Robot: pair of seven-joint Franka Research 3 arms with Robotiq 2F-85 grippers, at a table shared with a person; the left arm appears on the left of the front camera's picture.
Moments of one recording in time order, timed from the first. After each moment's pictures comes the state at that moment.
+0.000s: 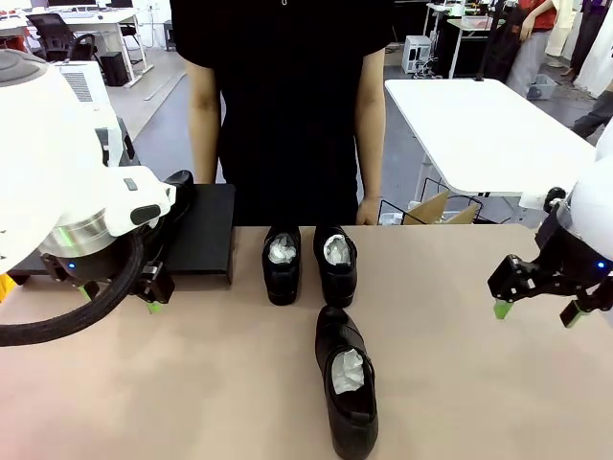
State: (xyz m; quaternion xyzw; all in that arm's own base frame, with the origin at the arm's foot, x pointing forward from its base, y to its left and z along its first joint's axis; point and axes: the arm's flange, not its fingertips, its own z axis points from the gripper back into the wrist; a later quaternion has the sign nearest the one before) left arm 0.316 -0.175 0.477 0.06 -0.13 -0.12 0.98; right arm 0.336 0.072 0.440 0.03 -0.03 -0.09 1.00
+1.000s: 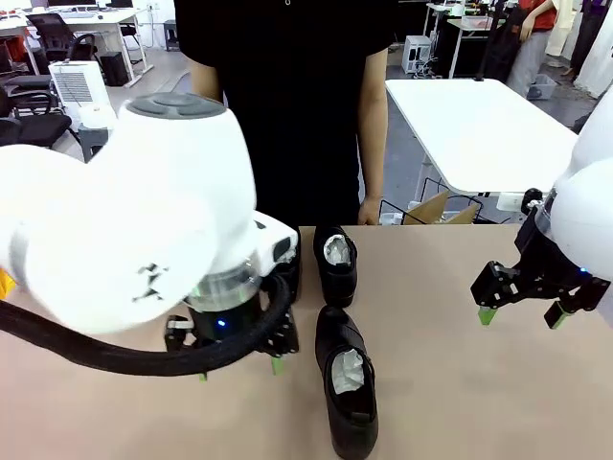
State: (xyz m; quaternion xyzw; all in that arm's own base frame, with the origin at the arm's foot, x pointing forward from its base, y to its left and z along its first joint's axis) left arm 0.260 -0.336 0.443 -0.02 -0.02 0.01 1.00; right arm 0.328 0.100 0.442 0.02 -0.03 -0.05 1.00
